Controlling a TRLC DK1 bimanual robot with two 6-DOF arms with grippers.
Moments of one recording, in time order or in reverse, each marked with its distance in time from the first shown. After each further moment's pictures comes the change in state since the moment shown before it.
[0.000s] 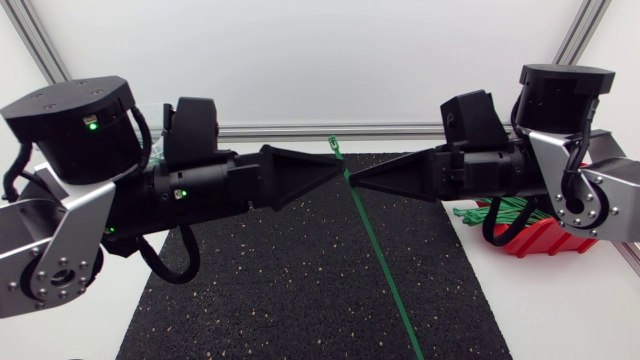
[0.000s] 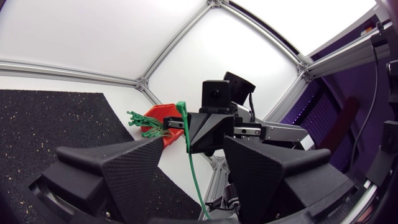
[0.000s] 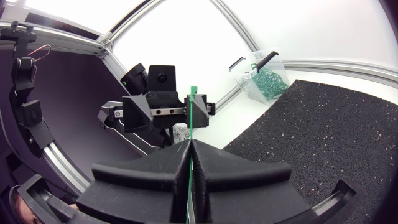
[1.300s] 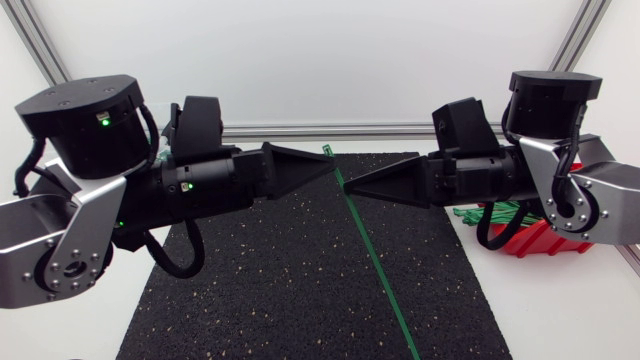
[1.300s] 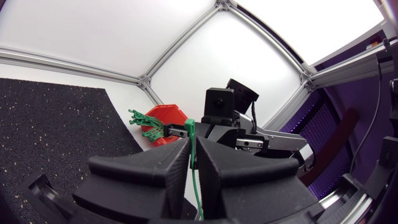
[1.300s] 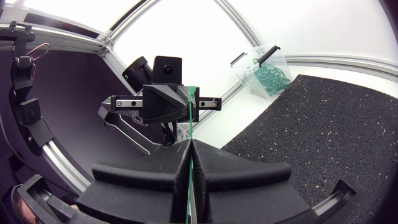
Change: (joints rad) left arm 0.012 0.037 0.014 0.021 0.002 -0.061; right arm 0.021 0.019 -0.010 0.015 -0.003 0.004
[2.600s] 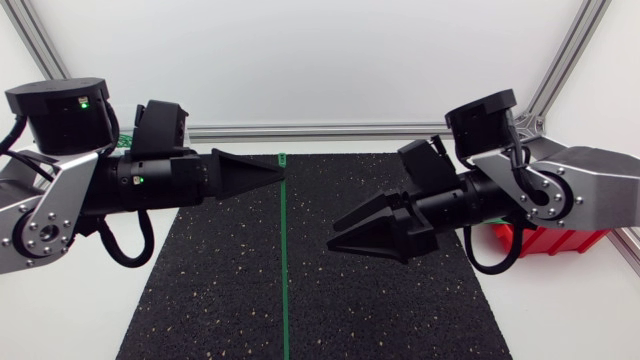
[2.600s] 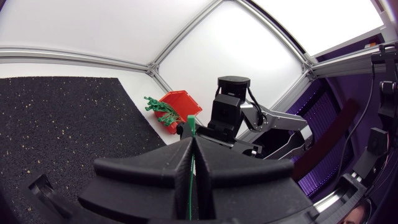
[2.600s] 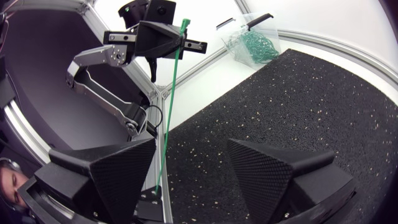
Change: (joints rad) left arm 0.270 -0.017 0.004 -0.203 0.329 0.174; right arm 0.096 0.066 0.079 -0.514 0.185 -0.548
